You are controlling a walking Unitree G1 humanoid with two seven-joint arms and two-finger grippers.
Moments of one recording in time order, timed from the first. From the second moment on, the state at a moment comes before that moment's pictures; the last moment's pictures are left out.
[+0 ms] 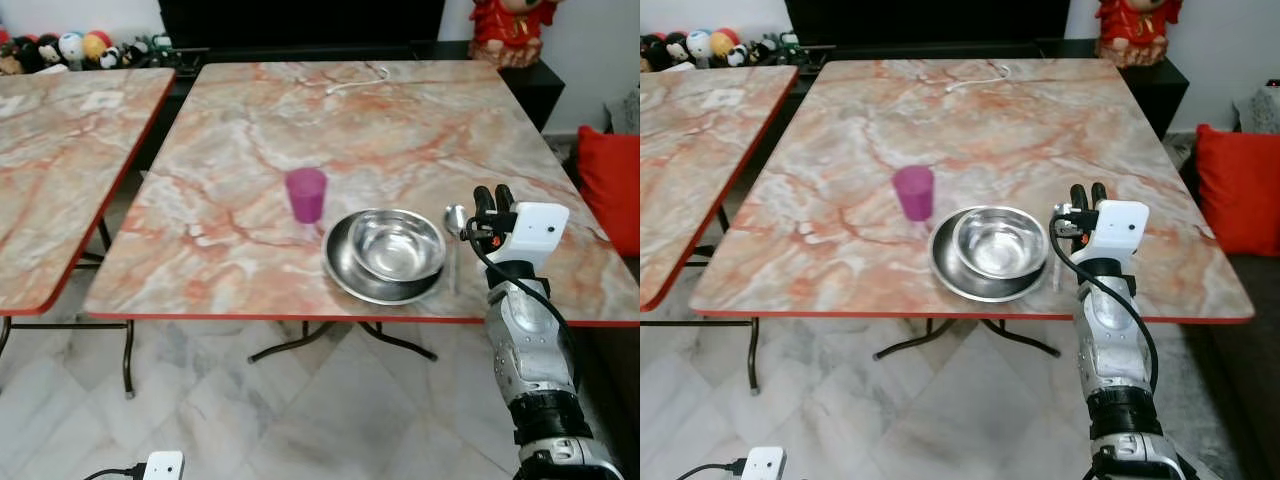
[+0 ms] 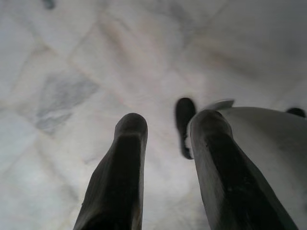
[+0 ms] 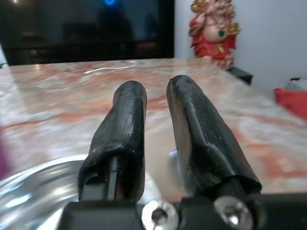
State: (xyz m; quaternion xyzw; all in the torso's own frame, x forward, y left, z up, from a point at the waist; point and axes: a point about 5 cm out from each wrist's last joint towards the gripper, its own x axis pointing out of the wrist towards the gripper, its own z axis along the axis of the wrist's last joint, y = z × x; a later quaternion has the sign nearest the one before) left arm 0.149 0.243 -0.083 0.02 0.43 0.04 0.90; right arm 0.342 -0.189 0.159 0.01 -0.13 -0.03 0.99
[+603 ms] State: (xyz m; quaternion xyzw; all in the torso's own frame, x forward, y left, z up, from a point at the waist) left arm 0.135 0.247 -0.088 0.02 0.46 0.06 0.89; right arm 0.334 -0.158 0.153 0.02 -0.10 0.00 0.99
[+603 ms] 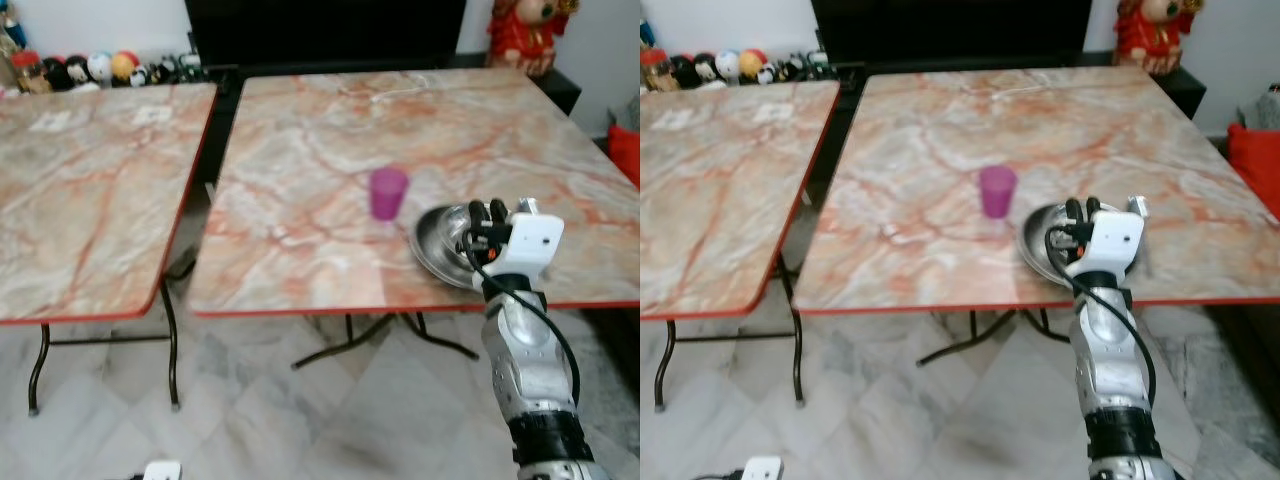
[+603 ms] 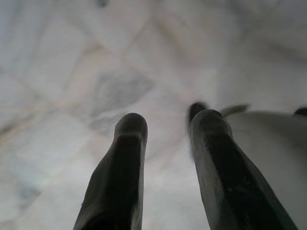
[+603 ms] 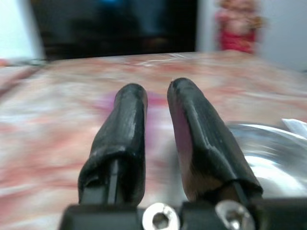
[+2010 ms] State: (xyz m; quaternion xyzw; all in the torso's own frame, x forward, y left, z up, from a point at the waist) left arm 0.150 0.228 -0.087 0.01 0.44 0.05 0.90; right arm 0.338 -0.169 0.151 0.01 -0.09 -0.02 1.00
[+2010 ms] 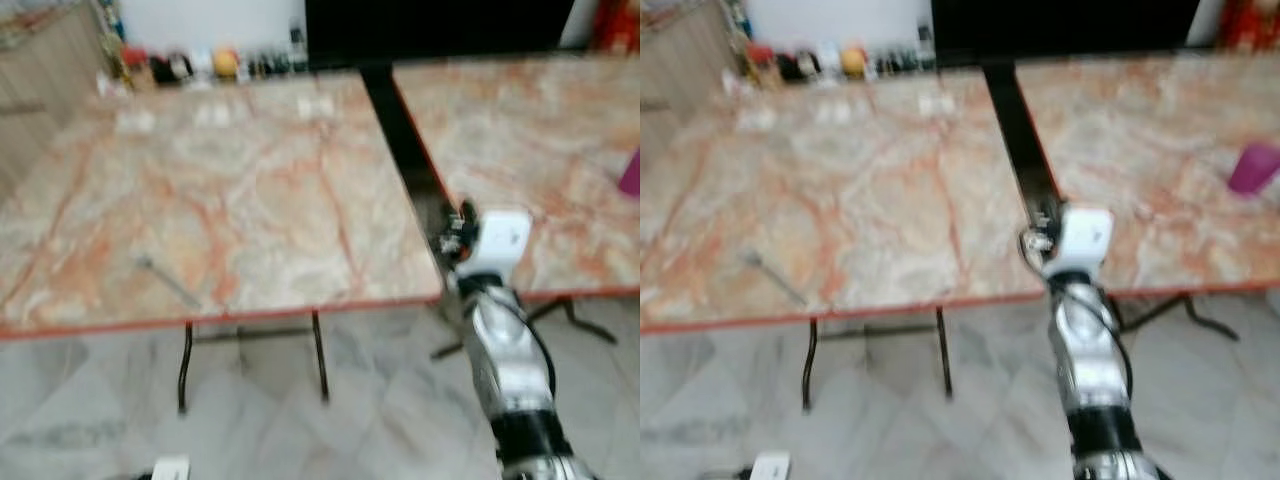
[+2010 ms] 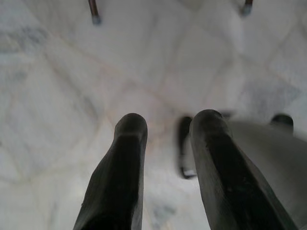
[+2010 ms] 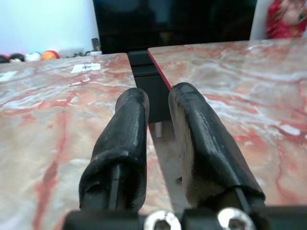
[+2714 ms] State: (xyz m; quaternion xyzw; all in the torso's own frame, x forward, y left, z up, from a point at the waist) left arm 0.166 0.241 -0.076 0.03 0.40 0.07 0.91; right arm 0.342 -0.150 0.152 0.01 -0.09 0.01 1.00
